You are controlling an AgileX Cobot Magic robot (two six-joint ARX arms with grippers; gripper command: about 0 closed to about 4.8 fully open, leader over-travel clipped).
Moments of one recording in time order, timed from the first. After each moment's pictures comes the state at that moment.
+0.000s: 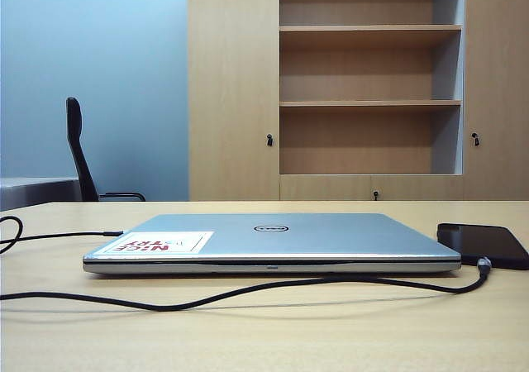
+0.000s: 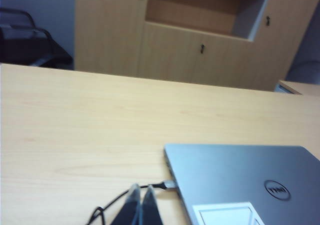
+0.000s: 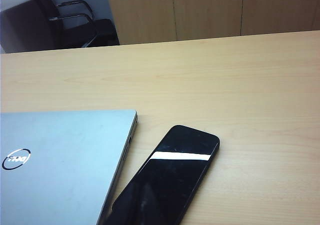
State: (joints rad) left arm -0.11 0.08 0.10 0.02 0.12 -0.17; right arm 0.14 0.20 0.20 -0.12 0.00 0.11
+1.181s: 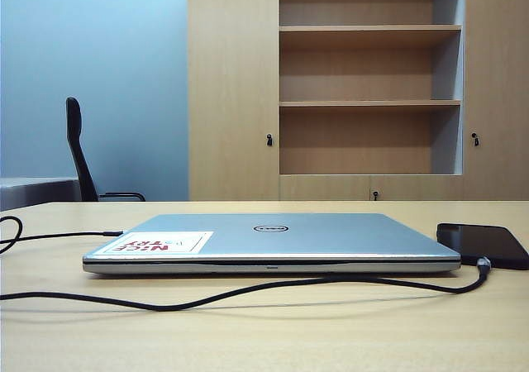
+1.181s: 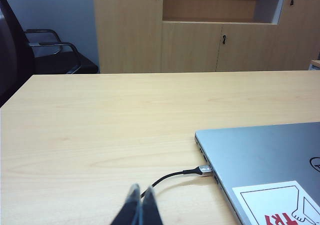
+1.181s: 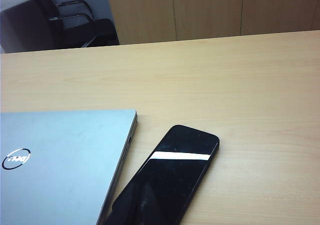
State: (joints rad) left arm -0.05 0.00 0.00 0.04 0.12 -0.02; right arm 0.14 0.20 0.20 -0.12 0.00 0.11
